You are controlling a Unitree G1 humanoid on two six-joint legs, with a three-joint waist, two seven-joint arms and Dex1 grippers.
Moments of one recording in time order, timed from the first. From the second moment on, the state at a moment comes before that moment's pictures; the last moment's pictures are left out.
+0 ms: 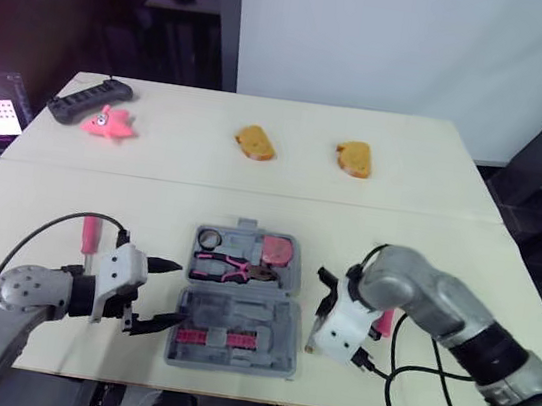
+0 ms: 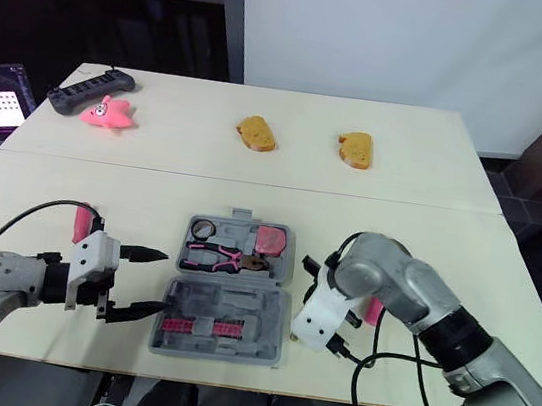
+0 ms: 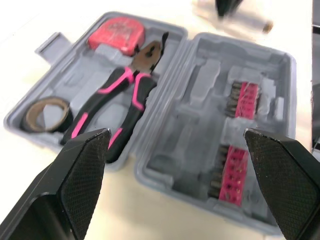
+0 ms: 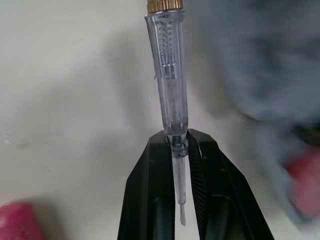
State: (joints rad) left arm 0.10 0.80 0.06 -0.27 -0.37 0.17 -1.06; right arm -0.61 -0.89 0.49 -0.21 -0.34 -0.22 1.49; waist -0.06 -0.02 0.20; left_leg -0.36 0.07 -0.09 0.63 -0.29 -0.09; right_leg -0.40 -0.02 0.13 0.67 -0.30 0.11
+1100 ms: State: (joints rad) left arm 0.11 0.79 0.06 -0.26 -0.38 0.15 -1.09; right arm -0.02 -0.02 -0.17 -0.74 0.06 1.60 0.29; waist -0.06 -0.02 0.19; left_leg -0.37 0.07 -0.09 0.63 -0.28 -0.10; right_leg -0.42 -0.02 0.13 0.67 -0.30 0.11
